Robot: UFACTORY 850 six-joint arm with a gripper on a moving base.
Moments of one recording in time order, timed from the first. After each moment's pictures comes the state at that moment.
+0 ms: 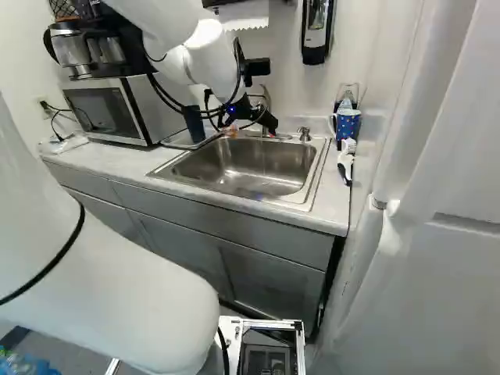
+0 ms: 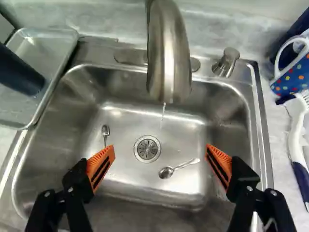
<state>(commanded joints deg) -10.4 11.2 -50.6 -2.4 -26.0 0.8</state>
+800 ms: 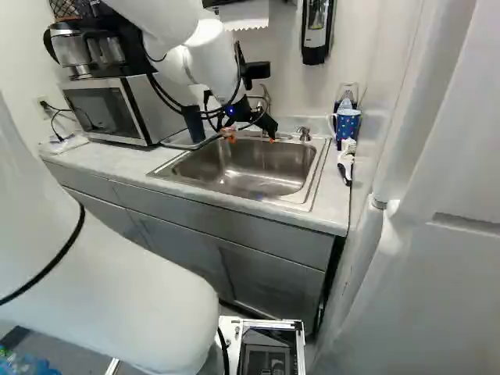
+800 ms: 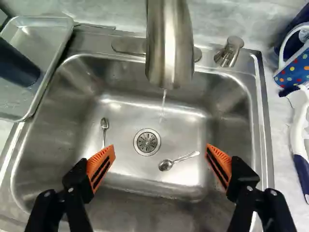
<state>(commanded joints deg) -10.4 11.2 -50.6 -2.1 -24.2 0.8</state>
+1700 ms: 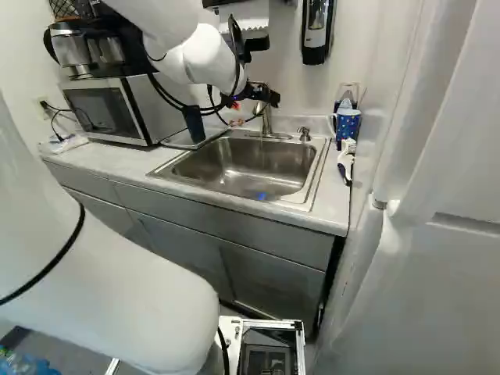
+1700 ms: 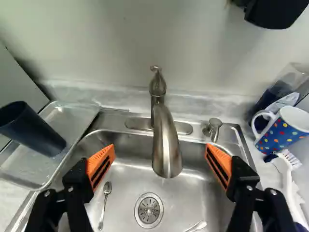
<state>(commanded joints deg) -10.4 11.2 -50.6 -1.2 2.3 0.8</state>
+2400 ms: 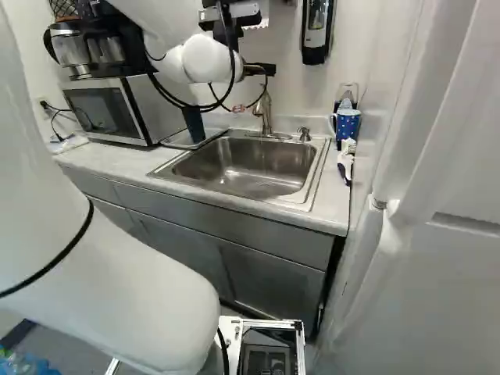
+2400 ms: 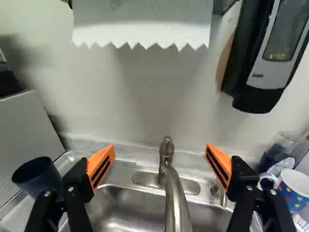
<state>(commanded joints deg) -8.2 8.2 -53.4 -1.8 23.0 0.8</state>
